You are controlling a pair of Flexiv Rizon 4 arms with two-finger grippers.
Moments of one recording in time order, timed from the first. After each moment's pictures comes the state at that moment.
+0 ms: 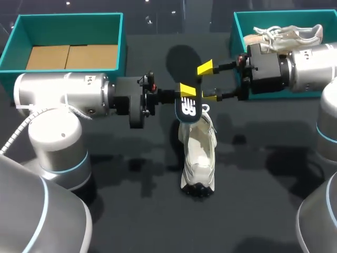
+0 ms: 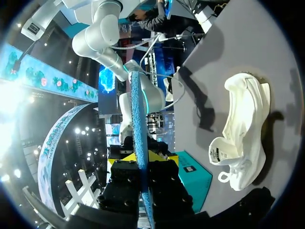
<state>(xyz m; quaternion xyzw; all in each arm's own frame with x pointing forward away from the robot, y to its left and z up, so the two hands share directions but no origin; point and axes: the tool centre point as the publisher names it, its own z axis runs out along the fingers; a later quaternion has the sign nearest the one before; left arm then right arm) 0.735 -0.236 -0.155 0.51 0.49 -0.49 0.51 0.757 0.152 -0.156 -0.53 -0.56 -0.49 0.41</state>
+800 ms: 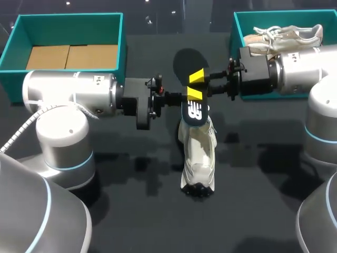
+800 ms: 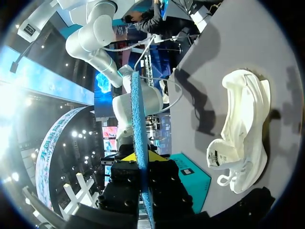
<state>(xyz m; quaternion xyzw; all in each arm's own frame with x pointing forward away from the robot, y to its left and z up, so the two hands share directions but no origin) 0.735 -0.251 -0.168 0.53 0.49 -0.48 0.50 0.762 0.172 -0.164 -0.53 -0.55 -0.49 0.42</state>
